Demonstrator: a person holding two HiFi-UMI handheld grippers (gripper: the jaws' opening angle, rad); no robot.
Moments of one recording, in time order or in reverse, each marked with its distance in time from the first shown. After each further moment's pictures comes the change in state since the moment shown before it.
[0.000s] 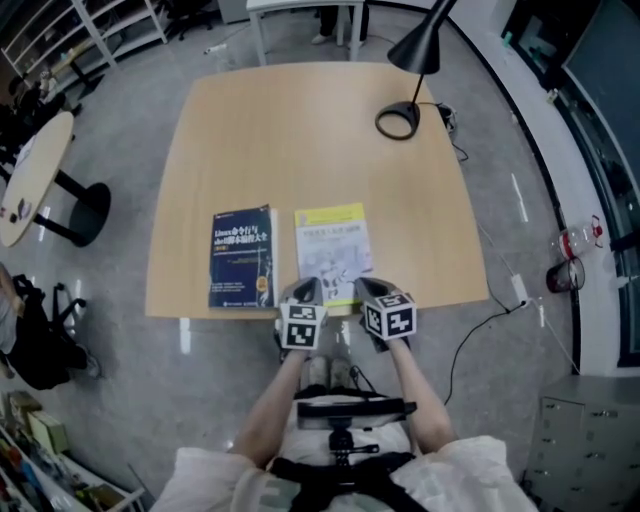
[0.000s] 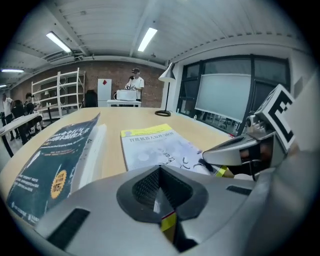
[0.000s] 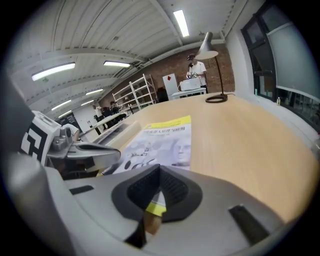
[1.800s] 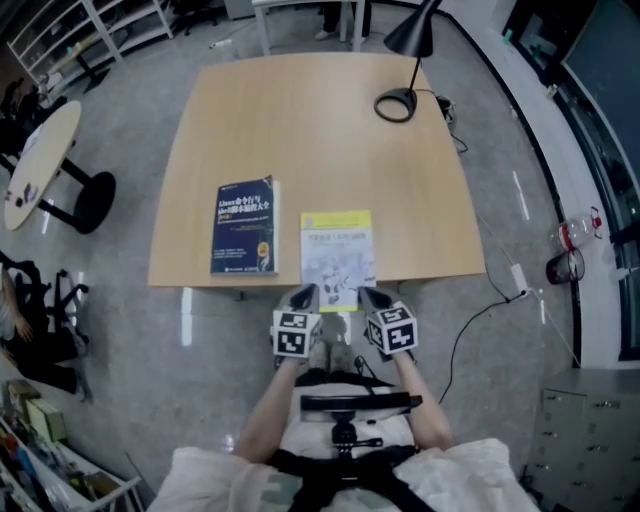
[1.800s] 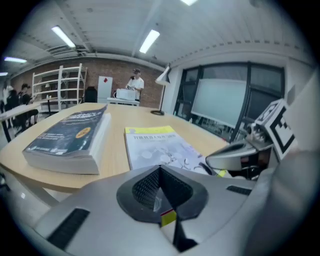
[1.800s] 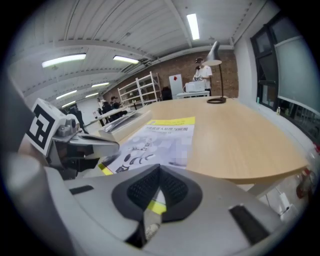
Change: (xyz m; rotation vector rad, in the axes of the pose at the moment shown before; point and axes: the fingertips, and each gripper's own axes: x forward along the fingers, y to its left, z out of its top) left arm -0.070 -0.042 -0.063 -0.059 -0.044 -0.054; right arm -0.071 0.033 -0.080 -0.085 0.001 0.000
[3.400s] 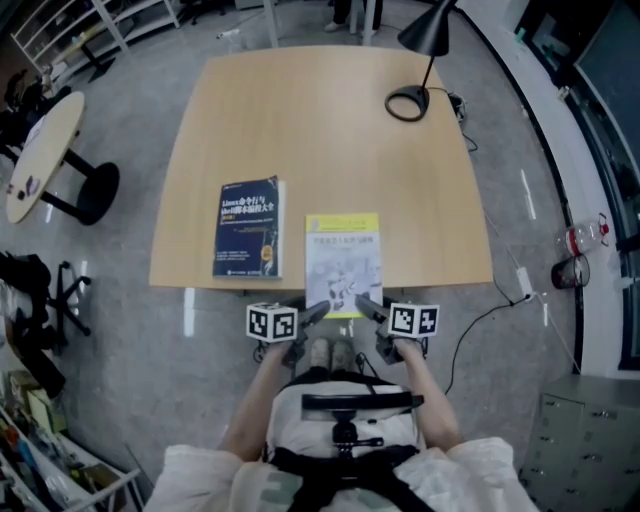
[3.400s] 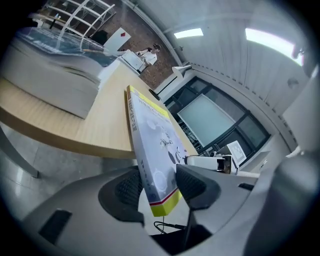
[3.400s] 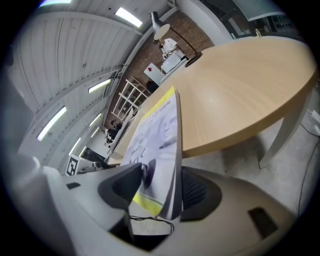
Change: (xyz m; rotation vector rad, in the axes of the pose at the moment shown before) left arm 0.016 -0.004 -0.042 -0.437 0.181 -0.446; right arm 0.029 -0.008 -0.019 0.530 0.076 0.288
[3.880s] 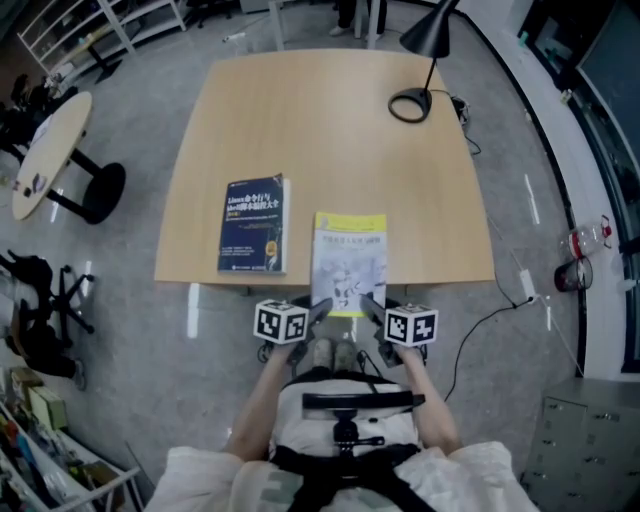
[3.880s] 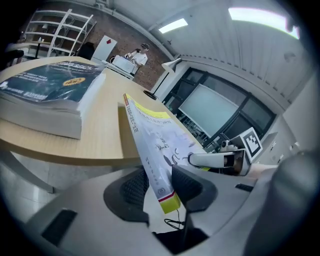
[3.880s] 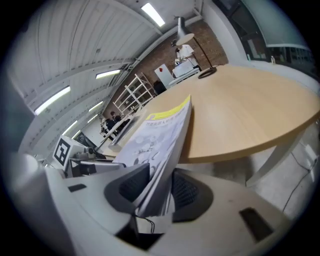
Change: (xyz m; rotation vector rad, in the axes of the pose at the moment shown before) left arm -0.010 -0.014 0.005 0.151 0.026 0.109; right arm -0.016 0.023 0.003 -0.183 -0.024 -0.094
